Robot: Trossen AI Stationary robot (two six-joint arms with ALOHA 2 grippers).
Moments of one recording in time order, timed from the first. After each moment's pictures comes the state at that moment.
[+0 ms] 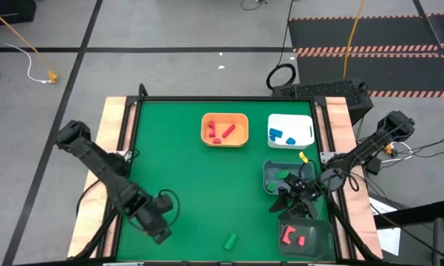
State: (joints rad) left arm -0.73 1.47 1.14 -0.85 0.10 -1.44; right arm 0.63 1.04 0.37 0.73 0.08 1.06
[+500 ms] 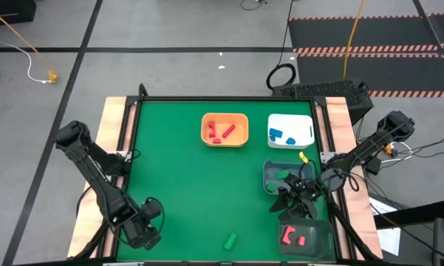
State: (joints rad) left arm -0.90 1.47 1.09 -0.87 0.08 -1.67; right arm 0.63 1.04 0.37 0.73 0.09 1.05
